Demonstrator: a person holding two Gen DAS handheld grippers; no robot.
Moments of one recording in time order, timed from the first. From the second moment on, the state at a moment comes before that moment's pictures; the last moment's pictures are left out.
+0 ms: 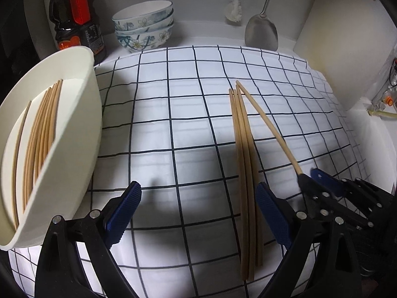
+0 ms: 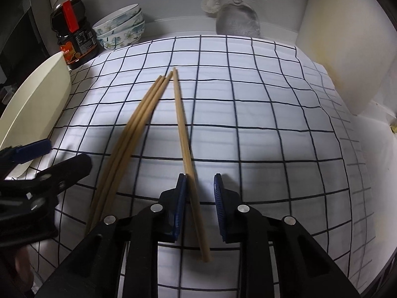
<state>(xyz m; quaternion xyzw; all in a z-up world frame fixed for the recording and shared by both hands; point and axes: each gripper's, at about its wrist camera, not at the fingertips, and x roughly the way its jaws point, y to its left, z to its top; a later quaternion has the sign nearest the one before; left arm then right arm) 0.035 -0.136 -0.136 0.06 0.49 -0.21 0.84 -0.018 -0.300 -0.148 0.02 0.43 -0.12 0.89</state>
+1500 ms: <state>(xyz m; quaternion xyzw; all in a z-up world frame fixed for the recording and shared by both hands) 0.014 -0.197 -0.141 0.08 0.50 -0.25 0.83 -0.028 -0.334 -0.138 0.03 0.42 -0.11 0.90</state>
